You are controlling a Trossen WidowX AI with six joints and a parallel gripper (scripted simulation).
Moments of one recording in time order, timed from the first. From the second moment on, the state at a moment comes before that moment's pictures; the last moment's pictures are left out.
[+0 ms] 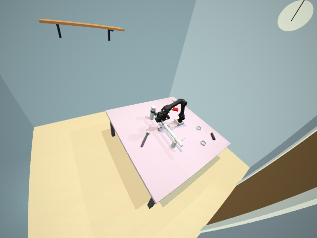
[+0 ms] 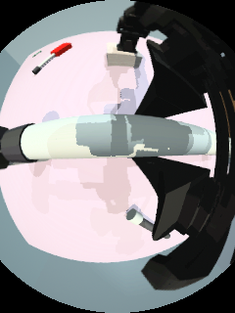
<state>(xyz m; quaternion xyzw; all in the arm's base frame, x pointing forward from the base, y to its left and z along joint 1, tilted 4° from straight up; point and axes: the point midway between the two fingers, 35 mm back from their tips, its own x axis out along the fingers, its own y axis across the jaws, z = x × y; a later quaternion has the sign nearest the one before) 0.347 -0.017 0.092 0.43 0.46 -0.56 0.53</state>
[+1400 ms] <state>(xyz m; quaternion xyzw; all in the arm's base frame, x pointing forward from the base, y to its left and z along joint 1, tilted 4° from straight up) 0.347 -0.031 0.093 0.43 0.46 -0.56 0.53</state>
